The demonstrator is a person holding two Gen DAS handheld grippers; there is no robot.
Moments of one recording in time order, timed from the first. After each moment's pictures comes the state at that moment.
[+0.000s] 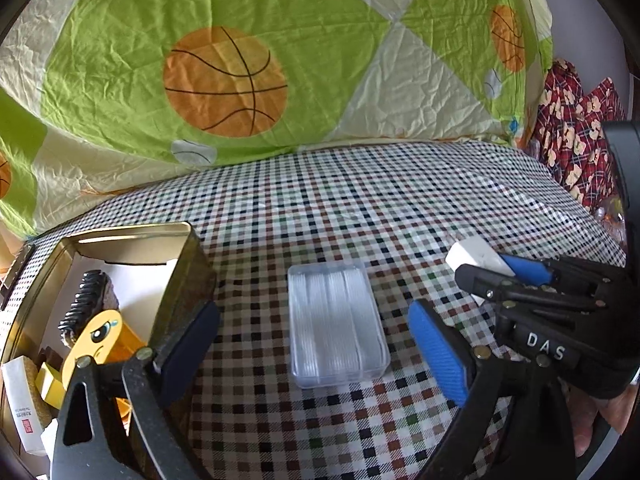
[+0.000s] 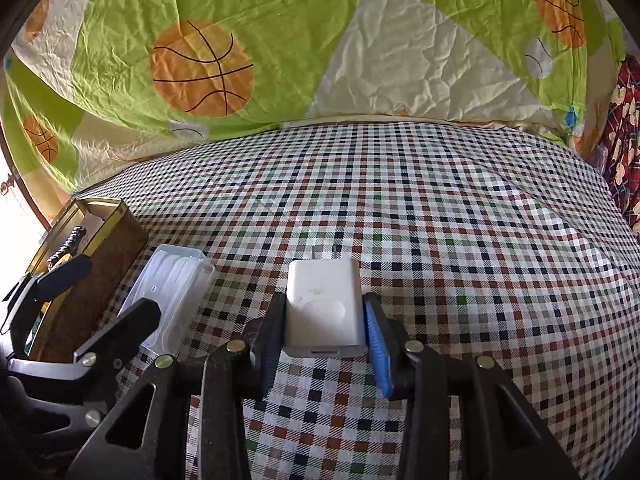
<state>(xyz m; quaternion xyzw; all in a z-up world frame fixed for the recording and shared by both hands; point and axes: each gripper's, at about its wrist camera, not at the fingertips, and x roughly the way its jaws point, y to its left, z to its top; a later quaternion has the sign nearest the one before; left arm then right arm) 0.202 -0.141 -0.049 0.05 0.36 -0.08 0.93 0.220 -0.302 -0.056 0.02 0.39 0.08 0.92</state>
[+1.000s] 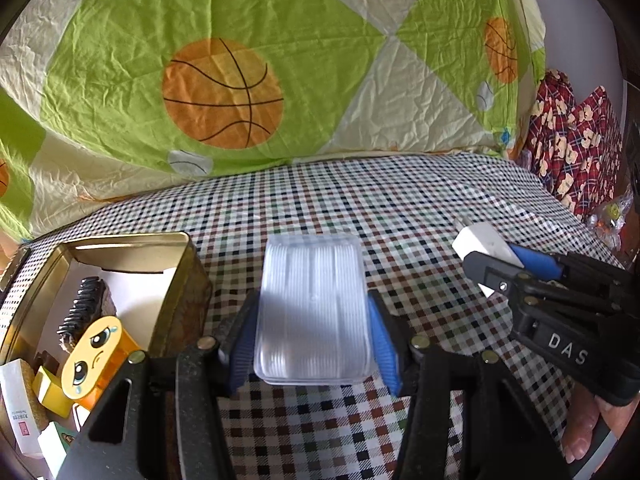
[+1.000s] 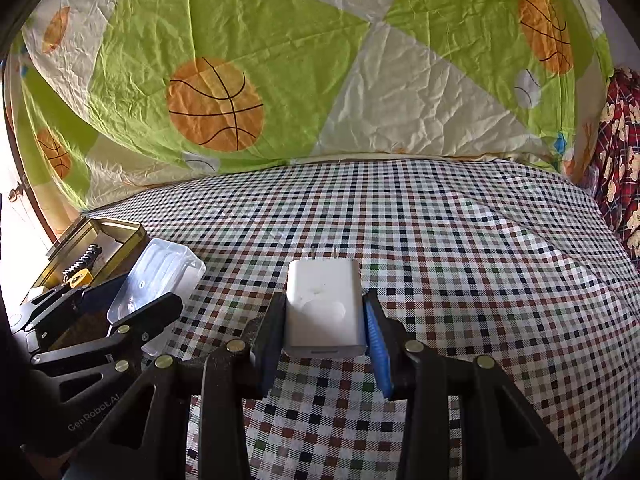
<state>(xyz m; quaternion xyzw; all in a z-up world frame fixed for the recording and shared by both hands) 0.191 -0.139 -0.038 0.04 0.32 -0.09 0.94 0.196 -0.305 -0.039 0.02 0.32 0.09 0.94</state>
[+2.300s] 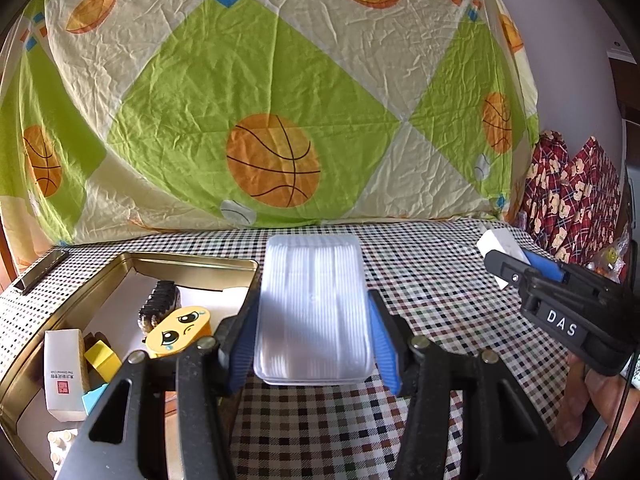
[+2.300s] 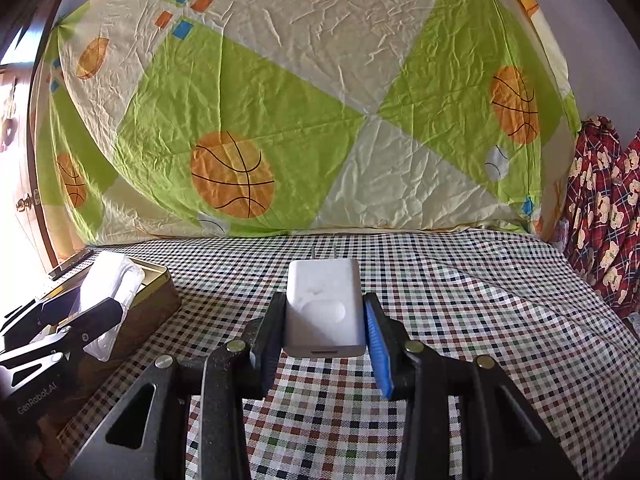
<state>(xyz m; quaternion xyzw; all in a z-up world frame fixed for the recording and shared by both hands) 0.118 -0.101 -0.015 0.00 0.20 -0.07 0.98 0.136 -0.299 -0.013 0.00 0.18 0.07 0.98</state>
